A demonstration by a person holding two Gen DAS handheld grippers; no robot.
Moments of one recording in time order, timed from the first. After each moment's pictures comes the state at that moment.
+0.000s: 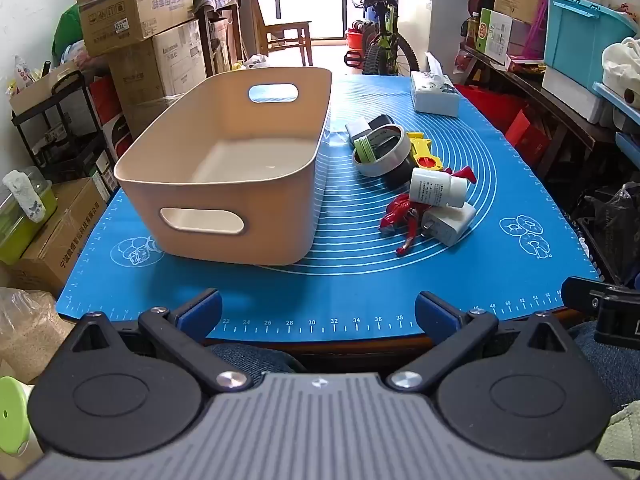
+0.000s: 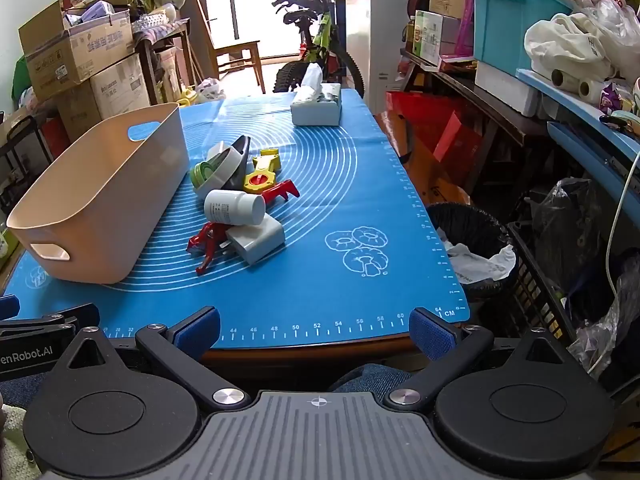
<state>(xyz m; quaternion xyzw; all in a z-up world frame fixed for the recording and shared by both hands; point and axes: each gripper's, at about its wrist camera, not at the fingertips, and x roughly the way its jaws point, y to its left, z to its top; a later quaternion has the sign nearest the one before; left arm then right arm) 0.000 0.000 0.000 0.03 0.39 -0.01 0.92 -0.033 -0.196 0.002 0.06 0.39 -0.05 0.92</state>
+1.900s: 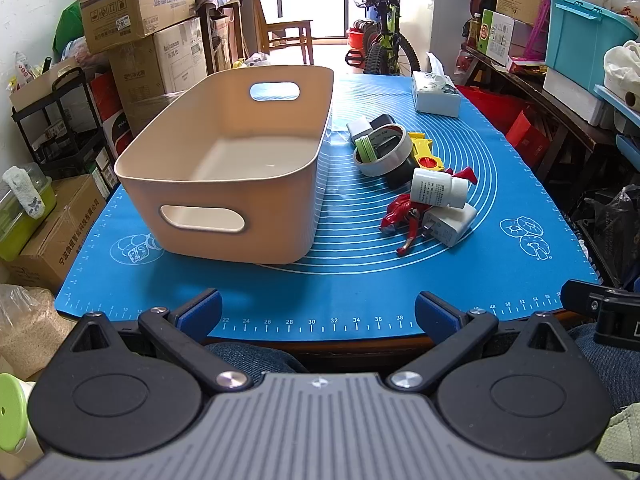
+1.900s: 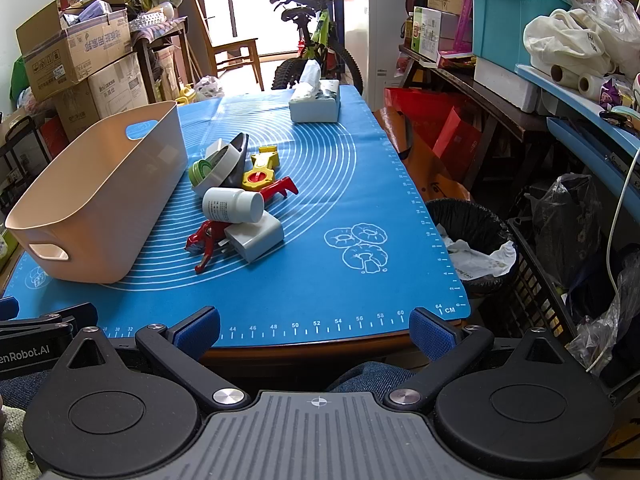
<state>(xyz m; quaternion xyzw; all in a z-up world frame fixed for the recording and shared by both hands) 0.000 0.000 0.000 0.03 0.39 -0.01 0.92 -0.033 -0.197 0.001 0.06 0.39 -0.05 0.92</state>
